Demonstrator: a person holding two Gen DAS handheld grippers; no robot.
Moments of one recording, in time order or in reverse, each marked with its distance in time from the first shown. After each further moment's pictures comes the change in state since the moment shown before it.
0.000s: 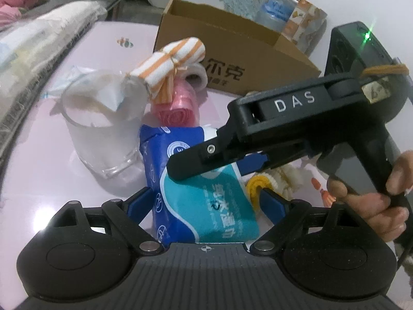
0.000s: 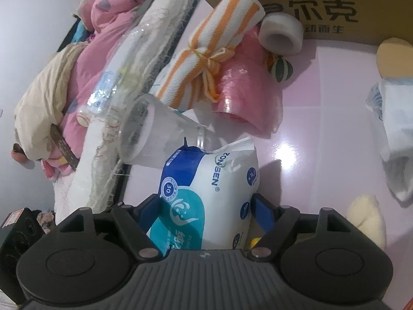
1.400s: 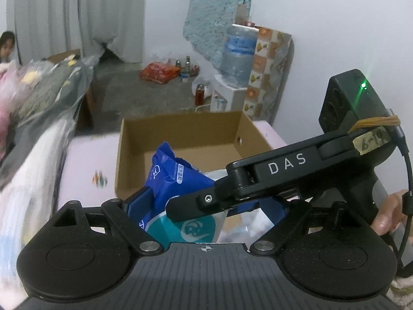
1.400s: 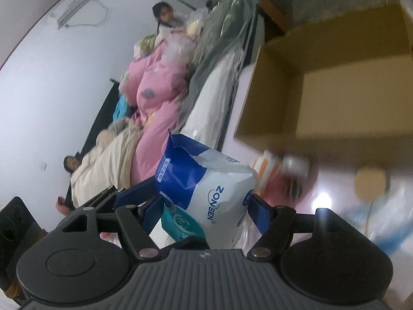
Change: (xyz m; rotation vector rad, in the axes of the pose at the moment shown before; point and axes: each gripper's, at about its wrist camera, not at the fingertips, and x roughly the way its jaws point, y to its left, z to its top) left arm -0.025 -0.098 0.180 0.285 -0.132 0.047; right arm -0.136 0.001 0.093 0.057 -0.269 0.192
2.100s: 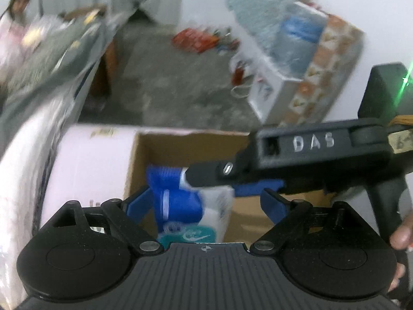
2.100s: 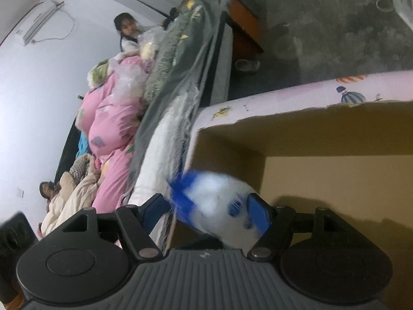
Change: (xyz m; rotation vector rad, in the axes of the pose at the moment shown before) left arm 0.182 0.085 0.071 -0.205 0.167 0.105; right arm 0.095 -0.102 0.181 0.091 0.015 -0.090
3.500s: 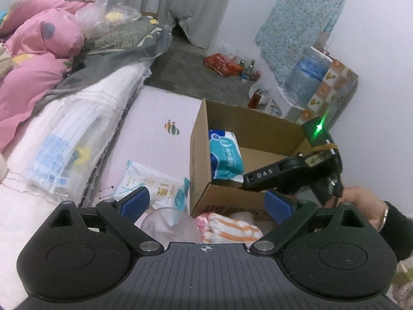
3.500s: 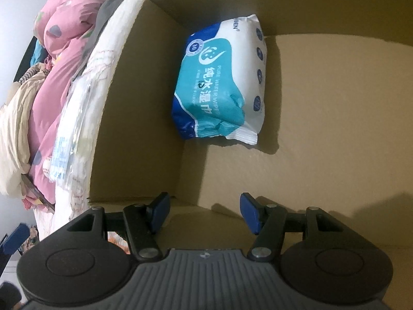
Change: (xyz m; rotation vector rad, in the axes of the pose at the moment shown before) left arm -0.197 0.074 -0.184 -0.186 -0.158 -0.013; right arm 0.048 0.035 -0.177 -0.089 0.299 -0.277
